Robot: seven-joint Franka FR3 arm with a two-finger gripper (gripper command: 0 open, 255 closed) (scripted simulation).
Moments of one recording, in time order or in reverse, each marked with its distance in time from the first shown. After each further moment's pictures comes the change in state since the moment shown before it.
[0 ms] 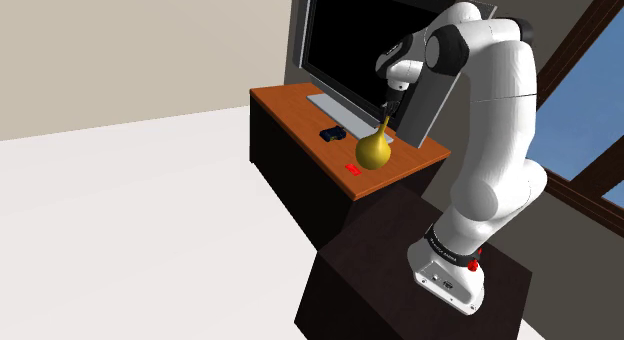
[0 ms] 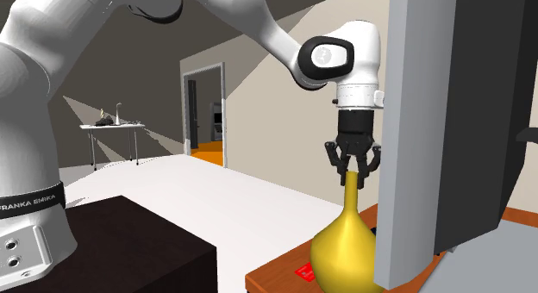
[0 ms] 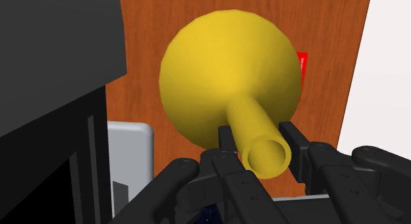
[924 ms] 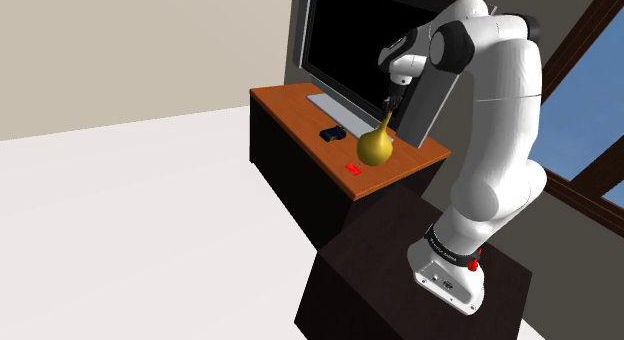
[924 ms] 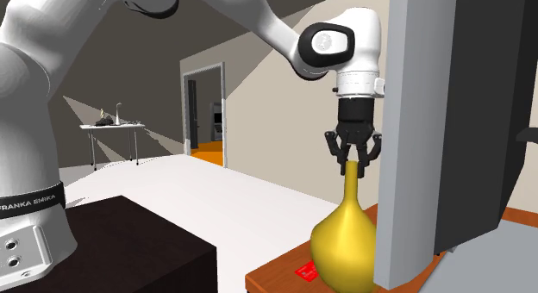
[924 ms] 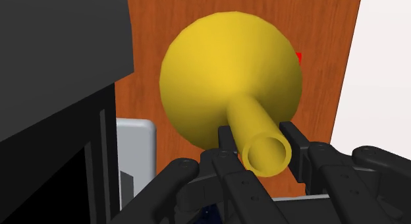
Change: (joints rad) arm 0.009 -0.039 -0.015 0.008 -0.022 -0.045 0.010
